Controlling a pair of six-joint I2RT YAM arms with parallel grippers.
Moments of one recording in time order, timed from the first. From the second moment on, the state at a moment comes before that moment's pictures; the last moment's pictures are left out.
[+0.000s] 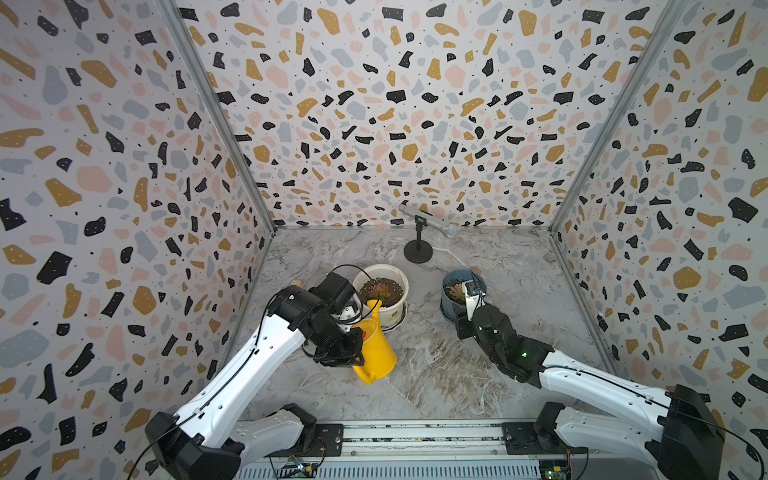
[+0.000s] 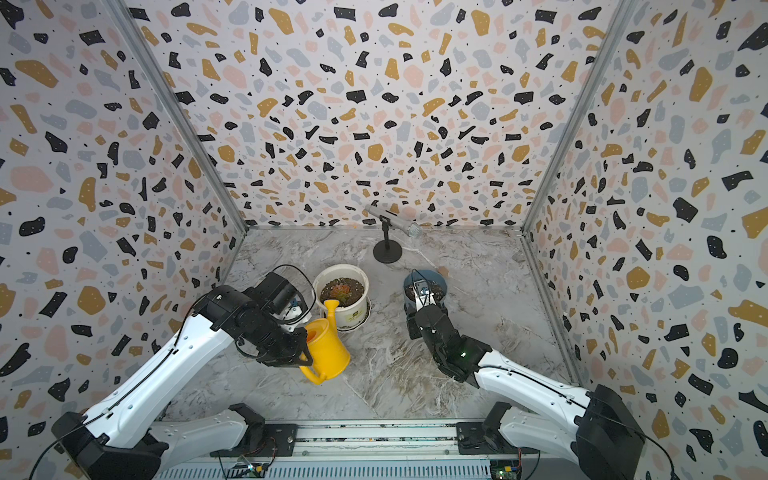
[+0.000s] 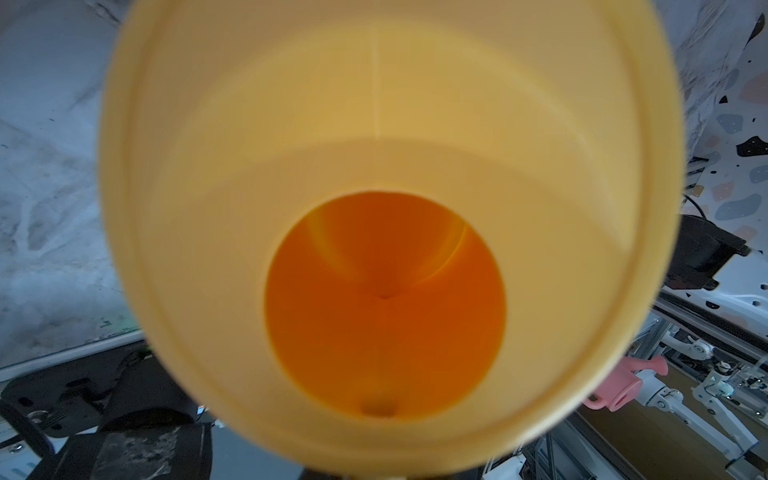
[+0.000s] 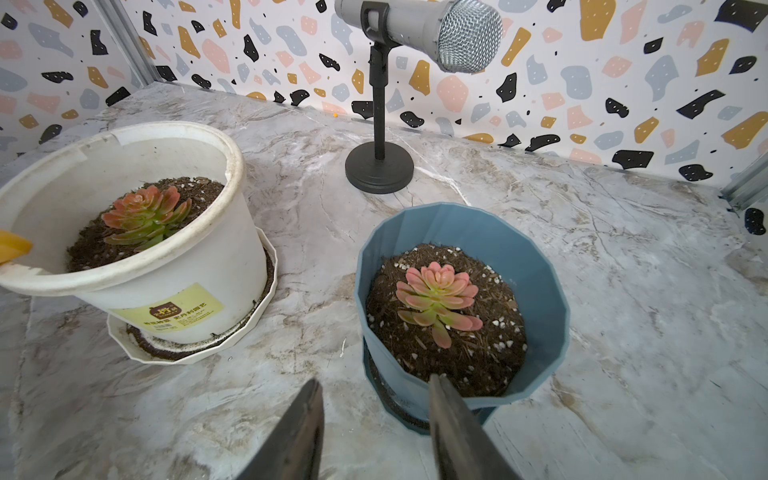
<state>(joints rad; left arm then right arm) -0.54 1.16 1.22 -1.50 0.41 -0.49 0.87 1.07 0.61 -0.01 0.49 0.23</state>
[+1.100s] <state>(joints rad) -0.63 1.41 1.48 -1.50 0.35 -0.51 0.87 1.05 0.61 -0.01 0.49 0.22</state>
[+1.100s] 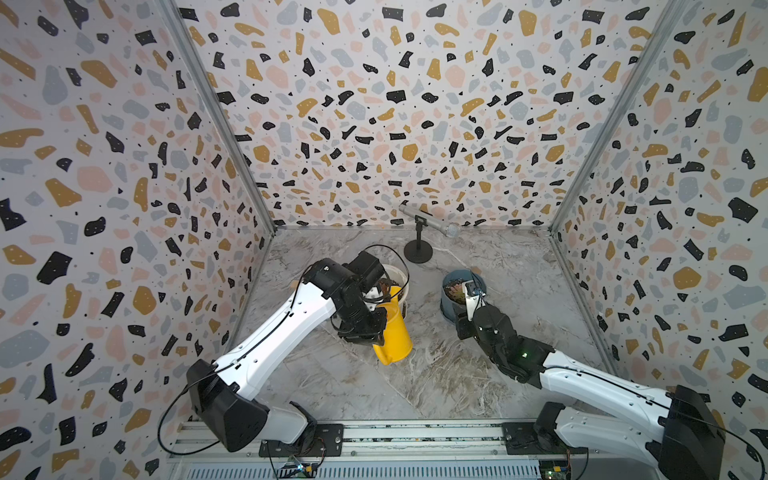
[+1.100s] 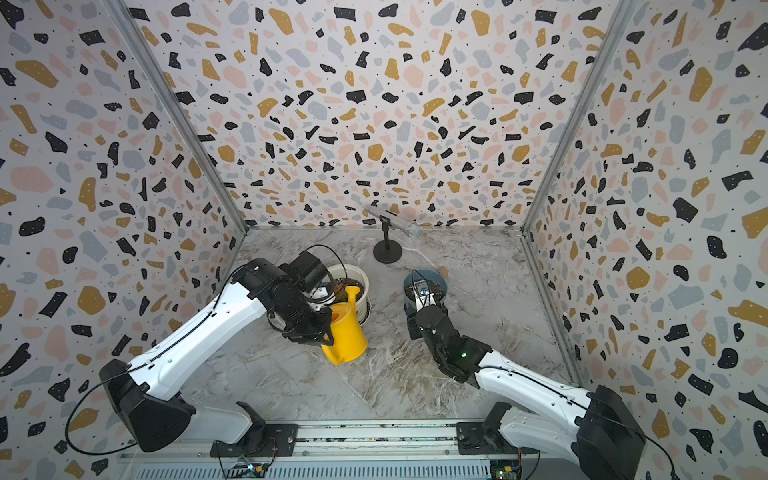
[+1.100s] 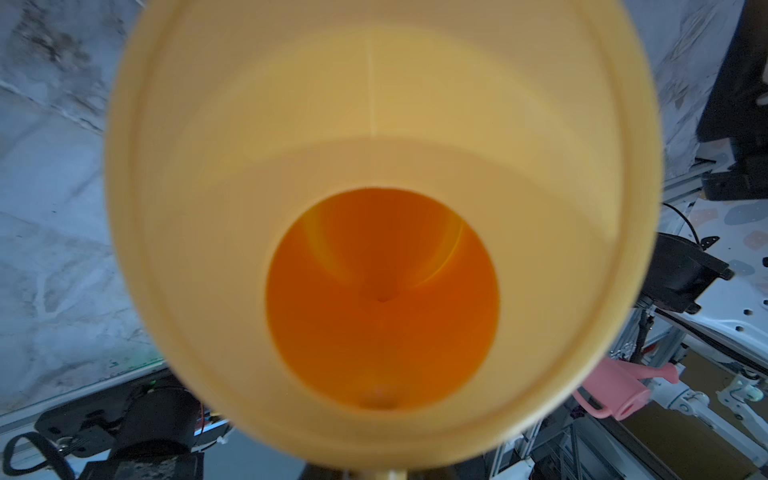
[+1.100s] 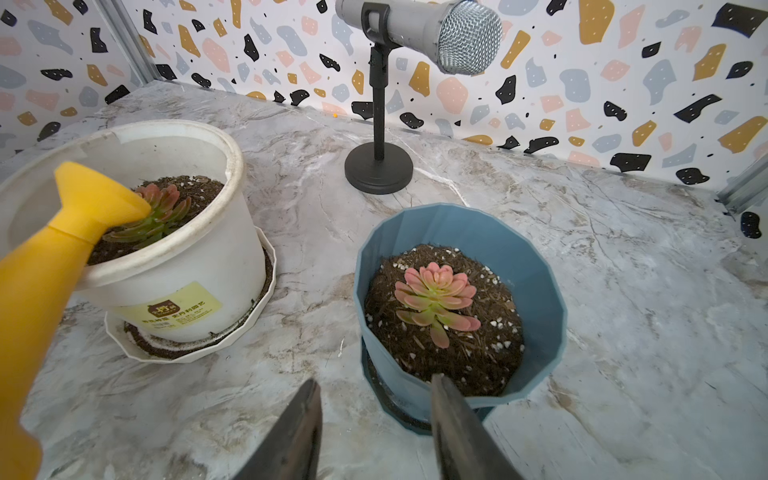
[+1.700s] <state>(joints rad) -0.78 1.03 1.30 -1.35 0.29 -0.47 0.87 0.89 0.49 0.04 0.52 0.23</state>
